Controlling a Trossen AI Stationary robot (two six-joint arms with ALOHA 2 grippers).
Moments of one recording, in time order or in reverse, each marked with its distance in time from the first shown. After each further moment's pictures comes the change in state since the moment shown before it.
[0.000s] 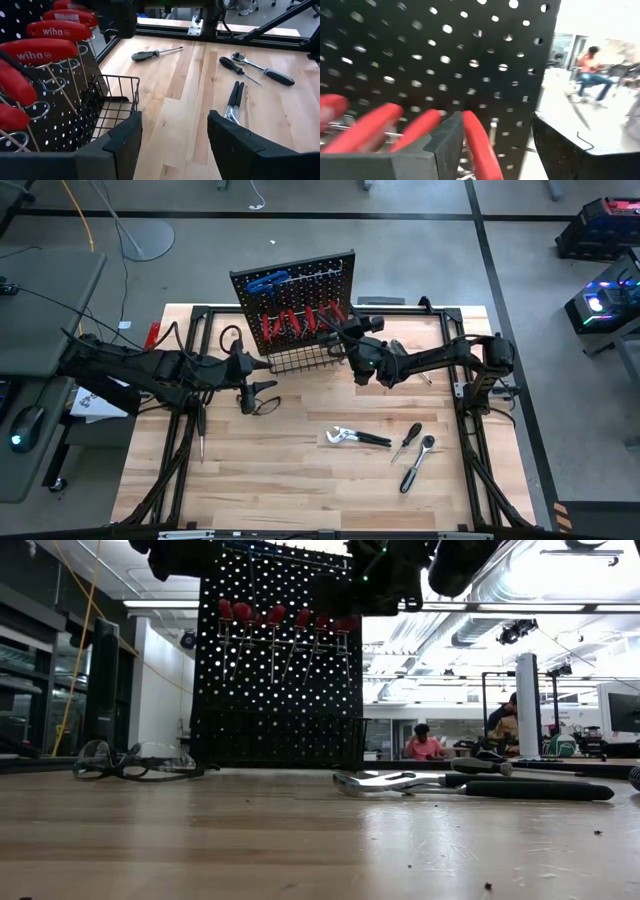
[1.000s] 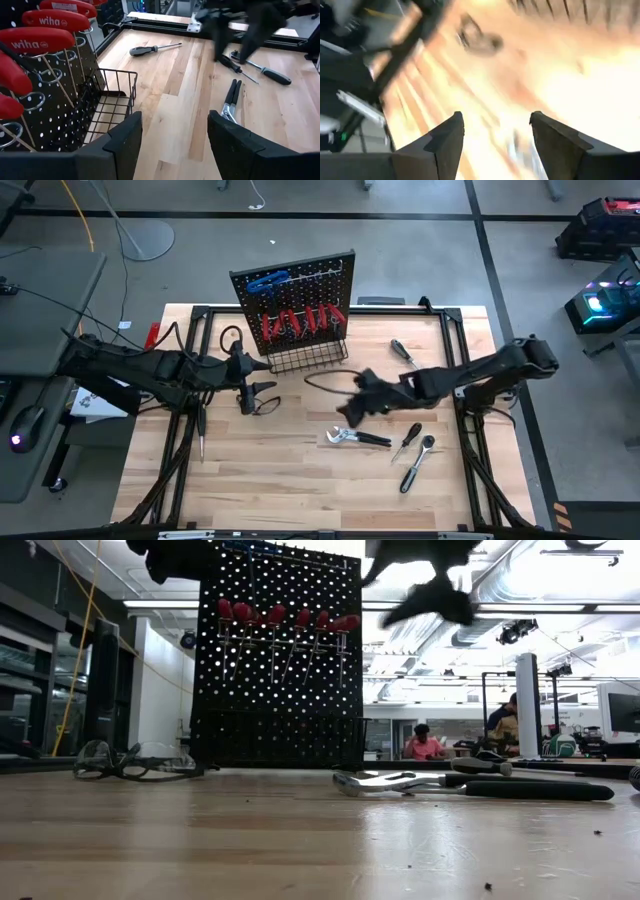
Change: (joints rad) left arm -0.001 0.000 0.000 -0.021 0.010 -0.042; right arm 0.279 -0.317 0.000 -1.211 -0.933 1.276
